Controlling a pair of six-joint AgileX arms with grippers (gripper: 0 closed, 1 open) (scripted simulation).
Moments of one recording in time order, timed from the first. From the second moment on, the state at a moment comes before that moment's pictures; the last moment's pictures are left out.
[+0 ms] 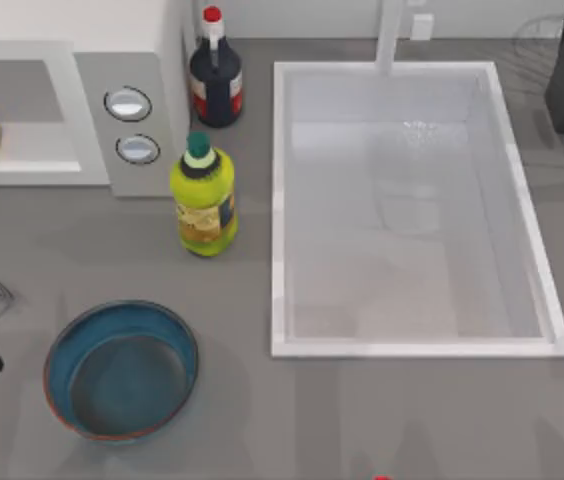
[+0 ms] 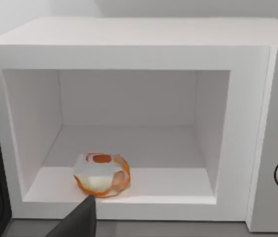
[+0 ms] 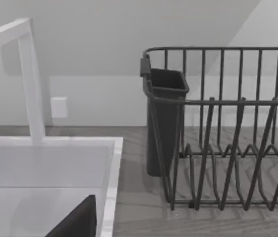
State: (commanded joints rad) left arm 0.00 0.00 0.00 0.00 0.00 0.00; right arm 0.00 0.00 0.00 0.00 0.00 0.00
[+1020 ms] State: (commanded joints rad) left arm 0.07 0.77 0.30 0.36 0.07 0.03; right arm 0.00 0.00 0.00 0.00 0.00 0.00
